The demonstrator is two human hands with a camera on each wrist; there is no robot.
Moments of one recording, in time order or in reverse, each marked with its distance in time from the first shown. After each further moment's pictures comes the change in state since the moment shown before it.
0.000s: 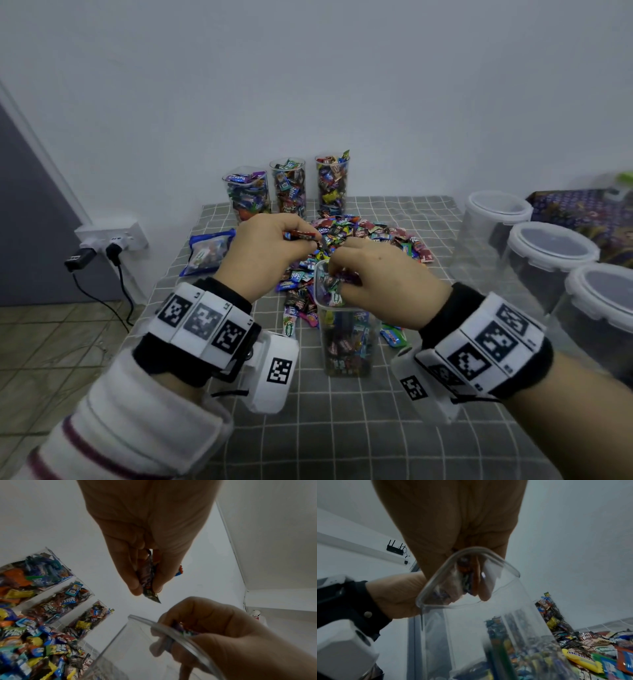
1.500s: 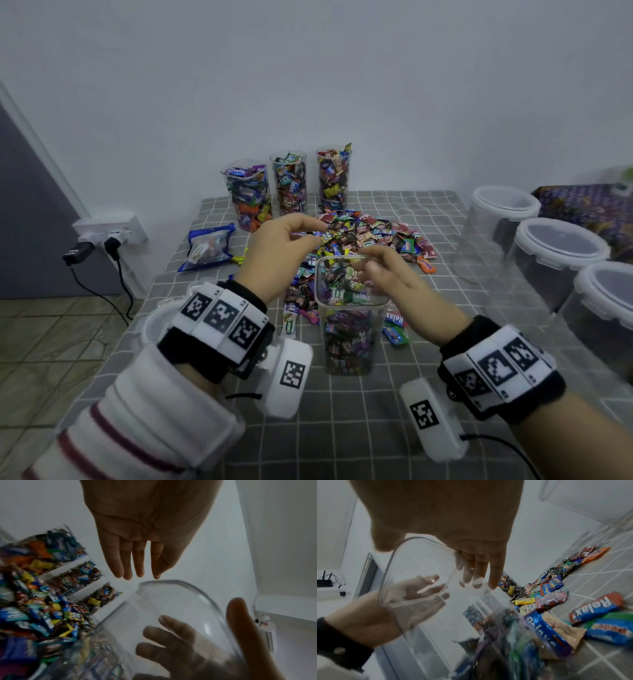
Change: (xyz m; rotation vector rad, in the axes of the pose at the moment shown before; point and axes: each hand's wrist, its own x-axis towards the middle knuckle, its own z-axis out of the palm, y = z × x) left_hand 0.005 -0.015 0.023 -0.149 0.012 -0.088; right_hand -0.024 0.033 0.038 0.910 0.054 0.394
